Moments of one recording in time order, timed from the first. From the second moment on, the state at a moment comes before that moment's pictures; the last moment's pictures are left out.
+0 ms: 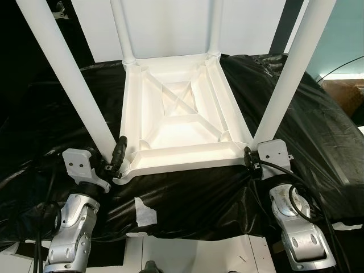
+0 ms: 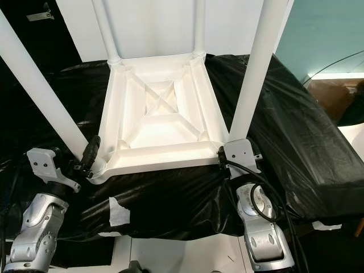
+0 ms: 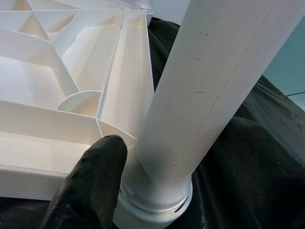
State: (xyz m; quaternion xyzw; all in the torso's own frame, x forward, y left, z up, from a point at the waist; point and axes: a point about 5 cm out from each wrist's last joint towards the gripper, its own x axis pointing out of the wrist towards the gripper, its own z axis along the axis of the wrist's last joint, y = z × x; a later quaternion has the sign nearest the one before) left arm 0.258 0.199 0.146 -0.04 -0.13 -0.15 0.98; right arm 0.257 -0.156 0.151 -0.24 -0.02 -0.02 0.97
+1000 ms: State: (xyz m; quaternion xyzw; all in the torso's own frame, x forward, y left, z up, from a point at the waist) left arm 0.258 0.196 0.146 -0.03 -0.13 -0.15 0.98; right arm 0.265 -0.160 0.171 -0.23 -0.07 -0.01 0.97
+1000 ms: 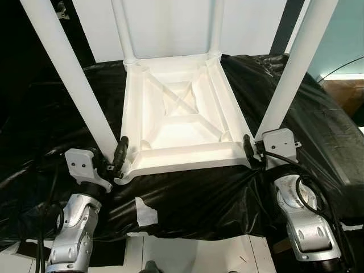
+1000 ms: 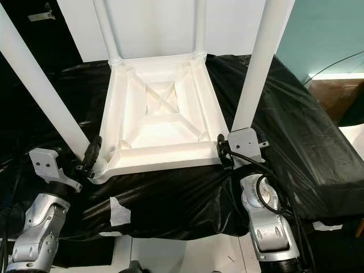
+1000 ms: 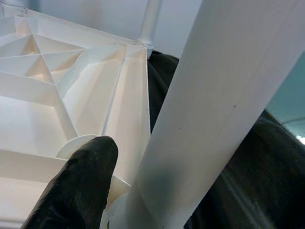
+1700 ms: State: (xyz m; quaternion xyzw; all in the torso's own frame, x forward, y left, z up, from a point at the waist) left arm 0.263 0.192 0.143 -0.04 -0.13 -0.15 0.98; right arm 0.195 -0.159 0.135 -0.05 0.01 0.07 1.00
